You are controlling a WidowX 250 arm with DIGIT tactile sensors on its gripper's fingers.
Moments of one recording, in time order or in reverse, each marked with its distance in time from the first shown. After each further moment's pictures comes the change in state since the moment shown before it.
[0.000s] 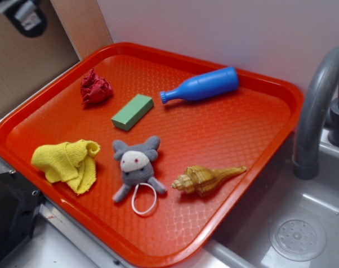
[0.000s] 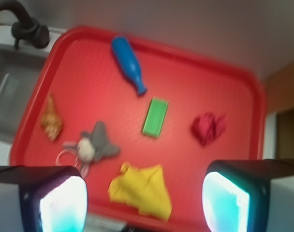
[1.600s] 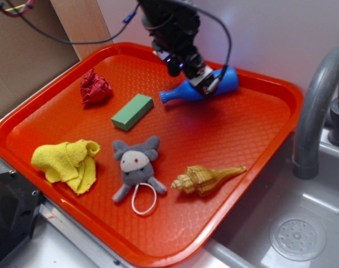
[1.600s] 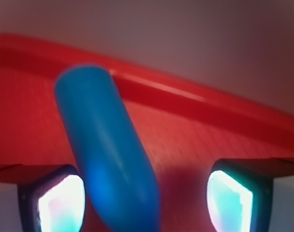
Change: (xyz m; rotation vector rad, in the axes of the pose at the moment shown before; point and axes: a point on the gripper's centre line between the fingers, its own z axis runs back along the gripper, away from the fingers) arm 0.110 -0.010 -0.203 -0.013 -0.034 0.017
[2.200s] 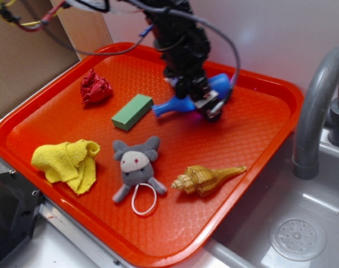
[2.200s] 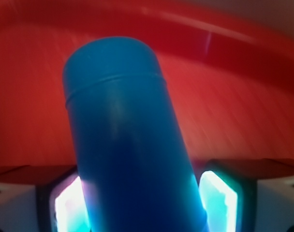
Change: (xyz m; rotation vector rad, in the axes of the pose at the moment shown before) arm -0.030 -0.016 -0.018 -0.090 0.104 -0.014
